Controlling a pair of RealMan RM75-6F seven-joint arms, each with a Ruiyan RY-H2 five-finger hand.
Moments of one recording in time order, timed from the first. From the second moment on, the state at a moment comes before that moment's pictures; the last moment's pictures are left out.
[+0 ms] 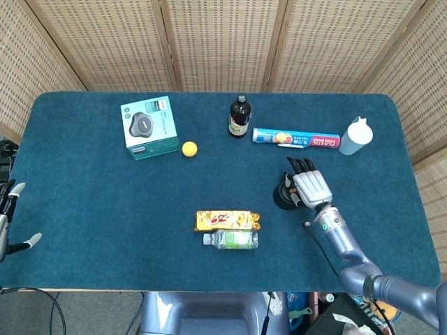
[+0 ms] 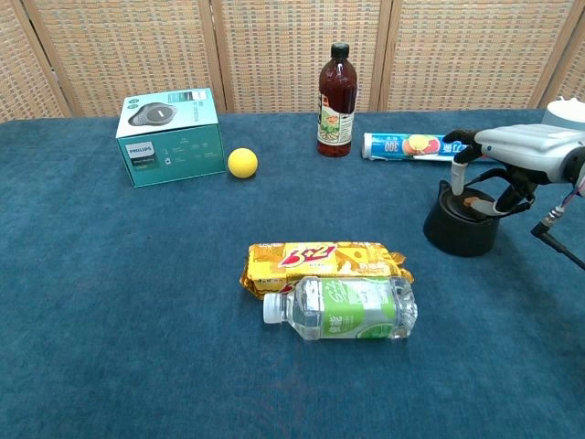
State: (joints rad) left arm -0.11 -1.09 -0.08 -1.61 1.42 1.46 0.03; right arm 0.70 -1.51 0.18 -1.26 -1.13 0.89 -0.26
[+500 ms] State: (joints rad) left arm -0.11 -1.09 -0.08 -1.61 1.42 1.46 0.03; right arm 0.69 -1.52 0.17 -1.22 -1.14 0.89 -0.24
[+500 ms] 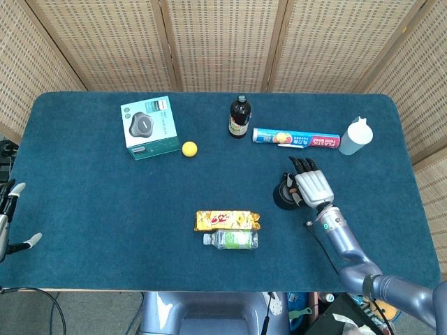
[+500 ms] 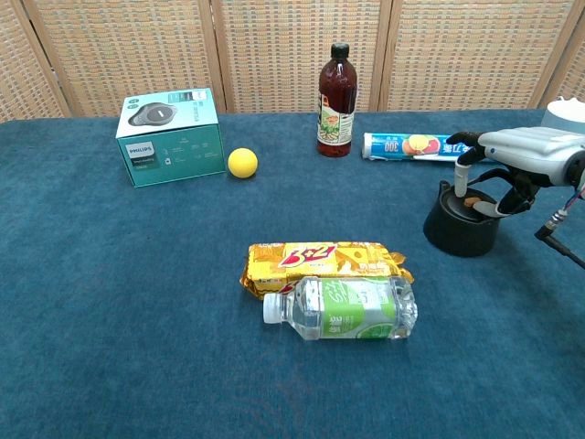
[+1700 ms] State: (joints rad) left arm -0.10 -1.09 -0.08 -1.62 1.43 1.47 0.02; right arm 0.58 -1.33 0.05 -1.46 -1.46 1.09 -0.09
